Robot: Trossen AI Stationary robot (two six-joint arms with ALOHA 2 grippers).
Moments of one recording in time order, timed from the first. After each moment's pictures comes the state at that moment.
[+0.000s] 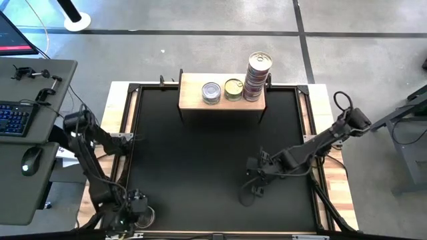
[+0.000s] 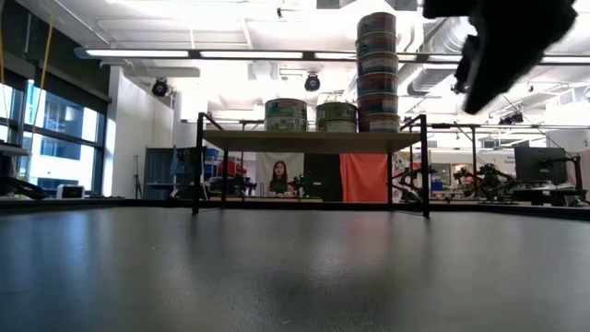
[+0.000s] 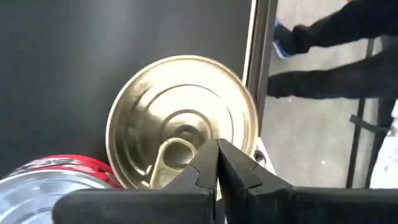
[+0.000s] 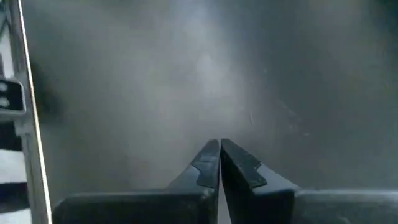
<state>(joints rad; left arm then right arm) -1.21 1.53 0.89 -0.50 -0.18 -1.33 0.50 1.50 1.04 -0.61 0.20 0.76</state>
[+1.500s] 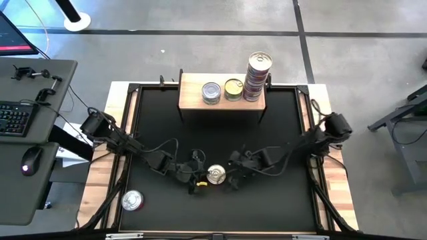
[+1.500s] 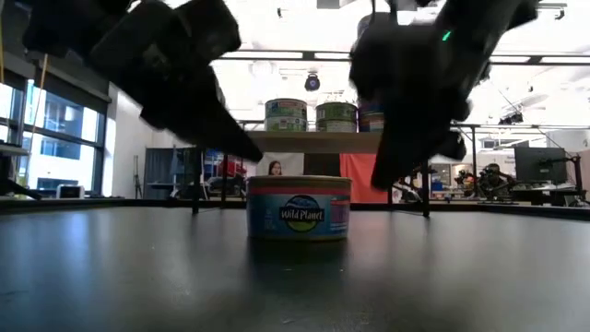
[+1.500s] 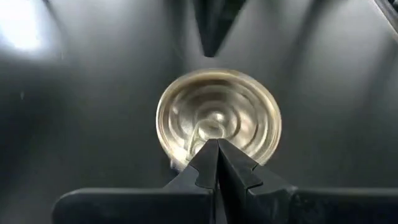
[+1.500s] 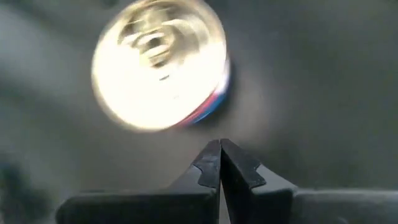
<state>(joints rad) -0.43 1.71 0.77 0.27 -0.40 -0.34 0.34 1.75 1.03 -0.31 0.15 0.92</state>
